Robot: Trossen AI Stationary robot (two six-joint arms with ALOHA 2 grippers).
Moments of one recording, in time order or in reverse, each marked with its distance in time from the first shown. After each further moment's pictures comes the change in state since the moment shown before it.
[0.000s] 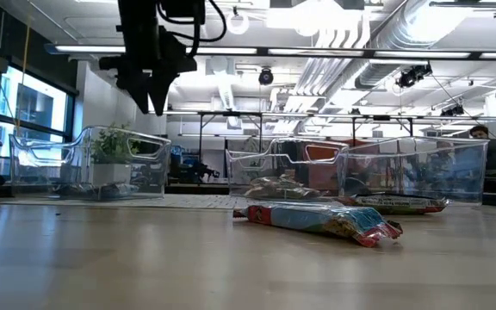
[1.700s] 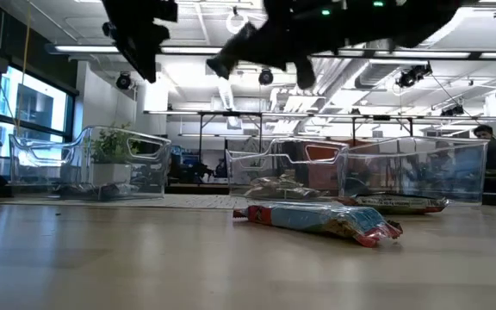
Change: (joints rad) left arm -0.106 -0.161 0.001 -0.035 -0.236 0.389; right arm -0.736 0.130 0.024 1.210 0.660 -1.413
